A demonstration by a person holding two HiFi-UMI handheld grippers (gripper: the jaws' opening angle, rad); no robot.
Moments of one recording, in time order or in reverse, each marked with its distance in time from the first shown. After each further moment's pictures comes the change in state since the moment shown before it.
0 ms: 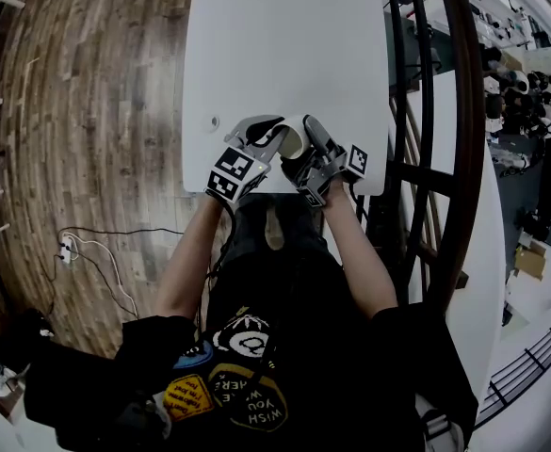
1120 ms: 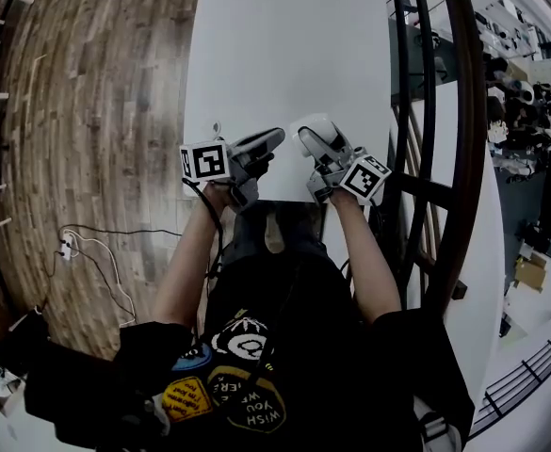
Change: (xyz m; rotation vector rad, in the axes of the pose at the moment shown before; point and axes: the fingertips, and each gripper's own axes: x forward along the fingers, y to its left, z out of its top) left arm -0.019 0.000 0.005 -0.996 -0.140 -0.307; right arm -0.003 0.043 0.018 -0.961 0.085 -0.275
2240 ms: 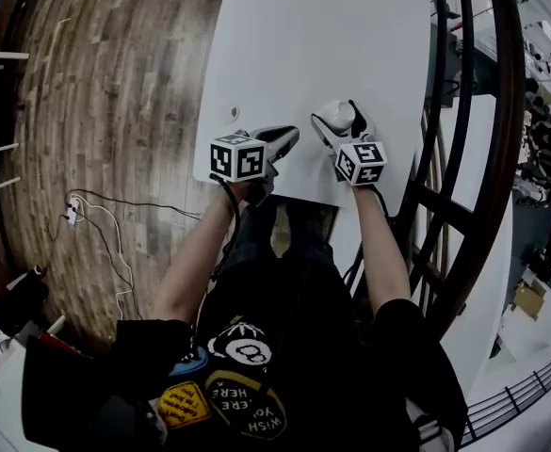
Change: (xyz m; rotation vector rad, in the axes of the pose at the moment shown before) left arm -0.006 0.085 -0.025 0.266 0.083 0.388; right arm 0.023 -0.127 -0.056 -0.617 0.306 -0.323
